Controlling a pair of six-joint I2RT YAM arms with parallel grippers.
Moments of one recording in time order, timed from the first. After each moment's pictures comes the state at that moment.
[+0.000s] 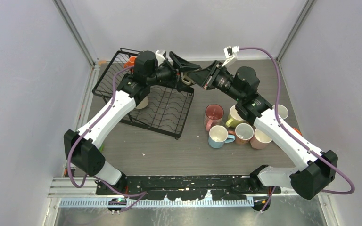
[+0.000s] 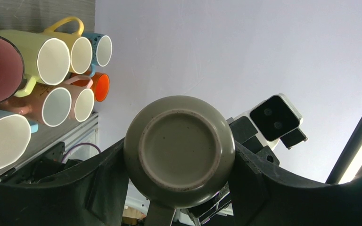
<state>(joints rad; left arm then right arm) -0.54 1.52 1.48 -0.16 0.55 -1.55 0.56 1.24 1.17 0.16 -0.29 0.79</state>
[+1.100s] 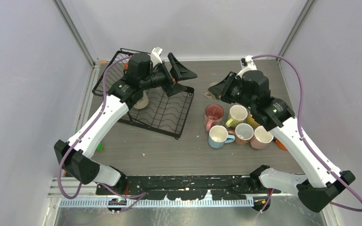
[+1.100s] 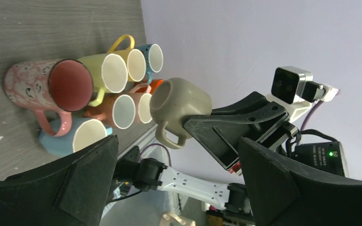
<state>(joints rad) -0.54 1.43 1.49 -0.35 0.50 -1.16 0.56 1.11 1.30 -0.51 0.01 0.76</state>
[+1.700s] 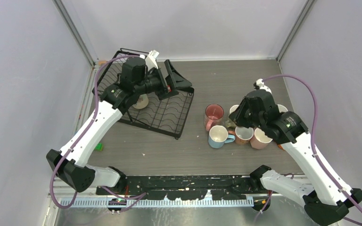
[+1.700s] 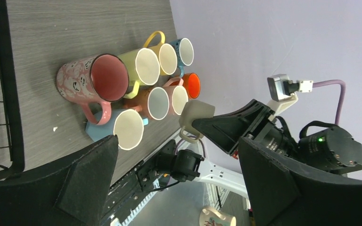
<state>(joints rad) -0.54 1.33 1.47 -0.49 0.44 -0.94 0.56 0.94 1.24 -1.02 0.18 0.81</state>
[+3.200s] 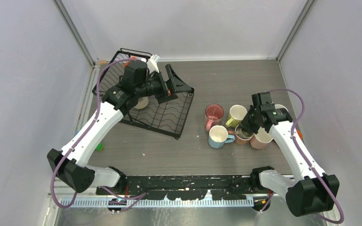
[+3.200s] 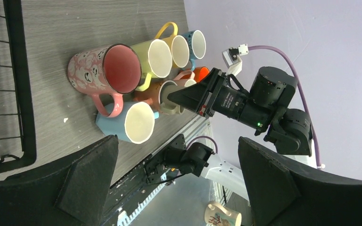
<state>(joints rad) -0.54 1.33 1.42 -0.50 0.44 -0.92 0.15 1.06 0.92 -0.92 -0.01 0.76</state>
